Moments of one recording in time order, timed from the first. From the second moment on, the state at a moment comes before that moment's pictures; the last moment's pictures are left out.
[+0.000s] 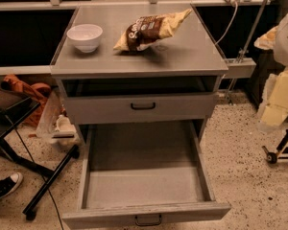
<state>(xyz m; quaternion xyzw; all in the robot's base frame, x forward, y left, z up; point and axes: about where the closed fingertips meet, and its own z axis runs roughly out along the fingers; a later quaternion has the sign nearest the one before) 0.438 -0.217 0.976 -0.60 0.78 -0.03 0.16</state>
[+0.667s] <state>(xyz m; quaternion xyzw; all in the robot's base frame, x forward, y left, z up) 0.455 -0.210 0.970 -0.58 0.80 -0.05 0.16</state>
